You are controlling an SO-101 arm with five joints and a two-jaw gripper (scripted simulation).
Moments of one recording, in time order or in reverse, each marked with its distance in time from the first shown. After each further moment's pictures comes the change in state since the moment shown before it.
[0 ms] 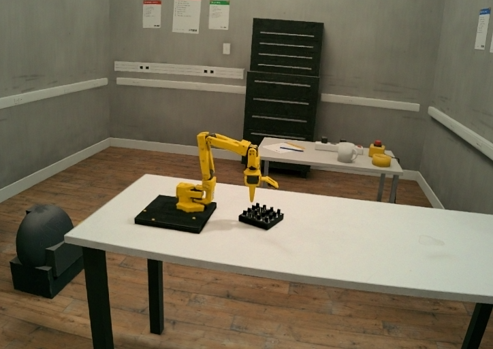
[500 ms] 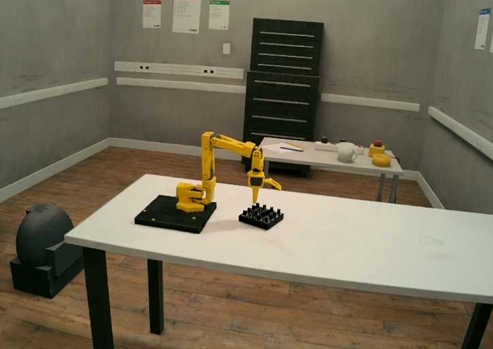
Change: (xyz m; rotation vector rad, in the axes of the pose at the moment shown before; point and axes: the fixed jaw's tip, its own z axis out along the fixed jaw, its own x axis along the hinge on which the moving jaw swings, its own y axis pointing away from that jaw) arm -0.009 -0.002 0.004 -0.006 0.030 0.000
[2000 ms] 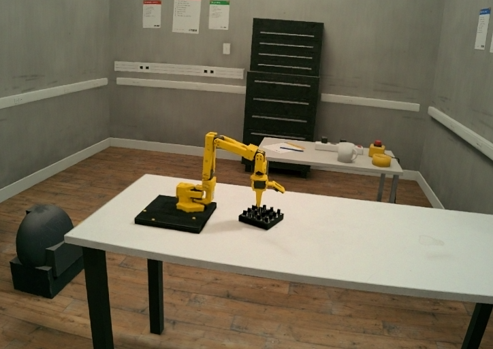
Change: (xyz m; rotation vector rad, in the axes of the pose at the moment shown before) arm -0.013 -0.002 0.009 0.005 -0.025 0.000
